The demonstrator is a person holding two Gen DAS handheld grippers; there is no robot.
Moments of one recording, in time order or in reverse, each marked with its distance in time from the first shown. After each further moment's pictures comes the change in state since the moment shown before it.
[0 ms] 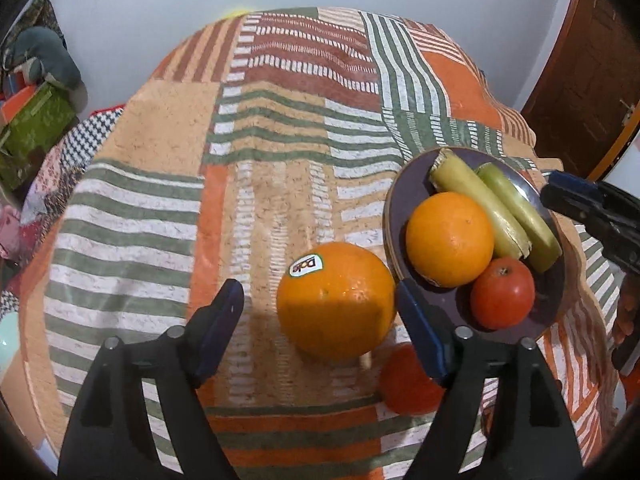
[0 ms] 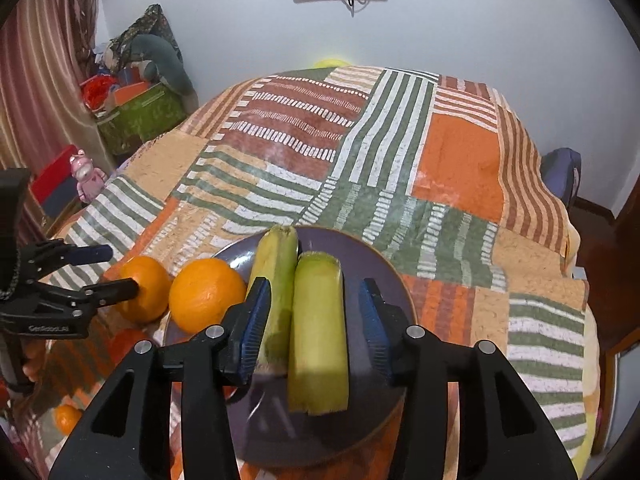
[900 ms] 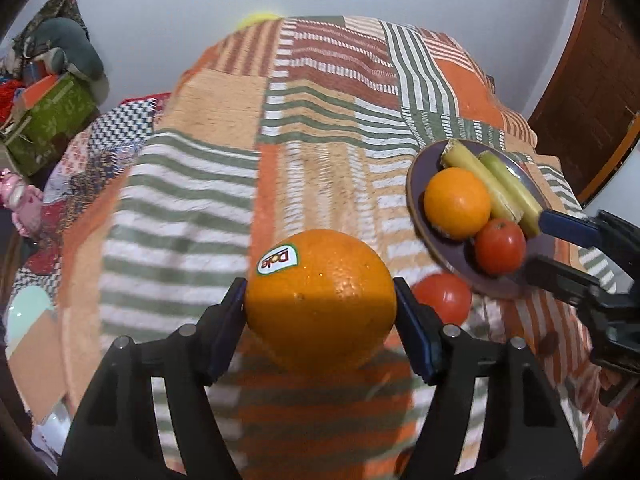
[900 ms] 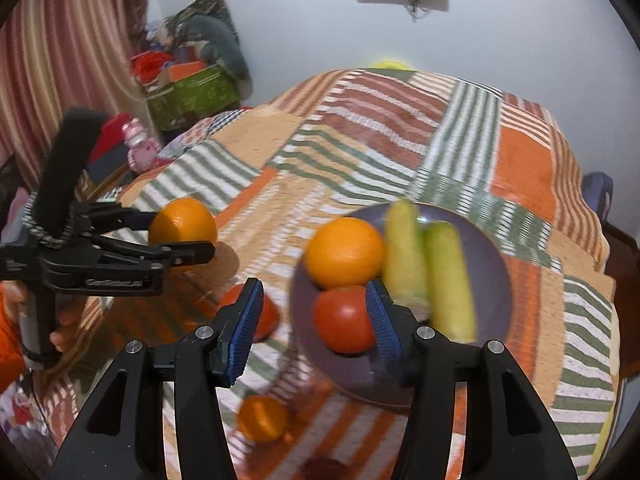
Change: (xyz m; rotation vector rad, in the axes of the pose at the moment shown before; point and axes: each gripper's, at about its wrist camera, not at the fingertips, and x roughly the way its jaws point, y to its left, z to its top) left arm -0.058 0.027 -0.040 -0.027 -0.018 0.047; right arm -0.015 0.097 -0.025 -0.126 0.011 0.112
